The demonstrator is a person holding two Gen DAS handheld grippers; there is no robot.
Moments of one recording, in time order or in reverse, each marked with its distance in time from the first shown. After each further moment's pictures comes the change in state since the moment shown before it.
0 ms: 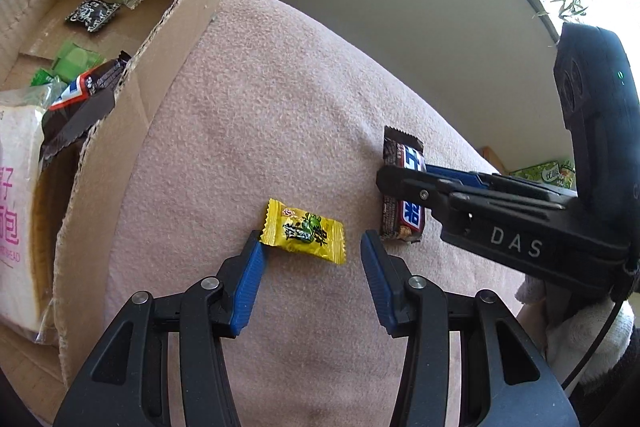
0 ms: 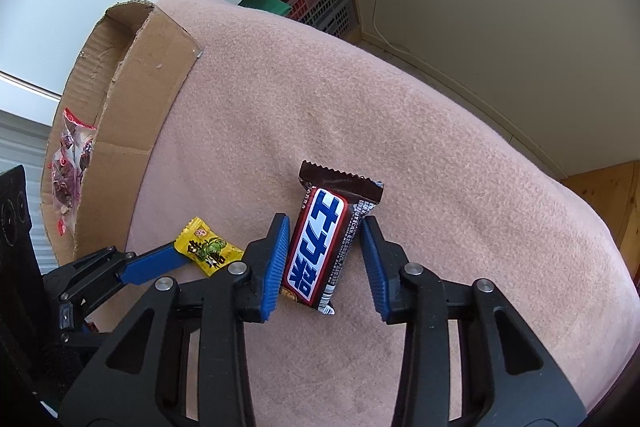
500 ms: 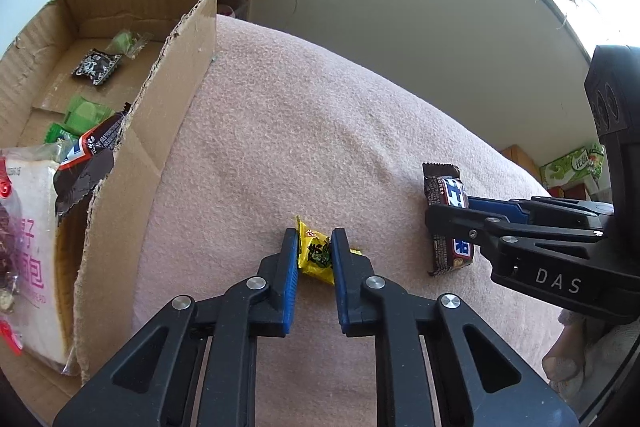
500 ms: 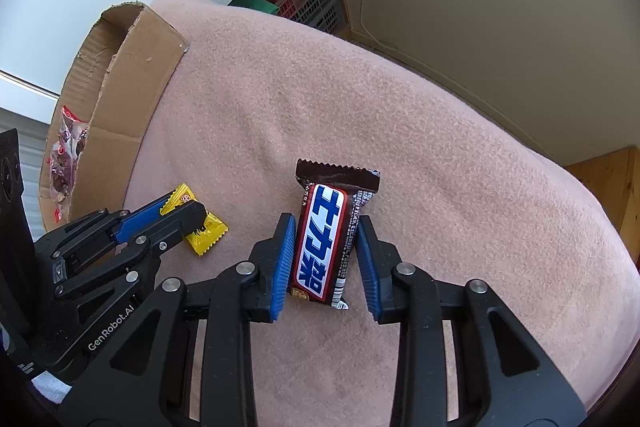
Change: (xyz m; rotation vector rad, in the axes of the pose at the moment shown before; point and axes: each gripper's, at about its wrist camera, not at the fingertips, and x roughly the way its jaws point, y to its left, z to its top) left arm 0.006 -0.018 0.011 0.115 -0.095 0.131; right arm -0.006 -0.014 -0.015 0.028 -0.019 -0.004
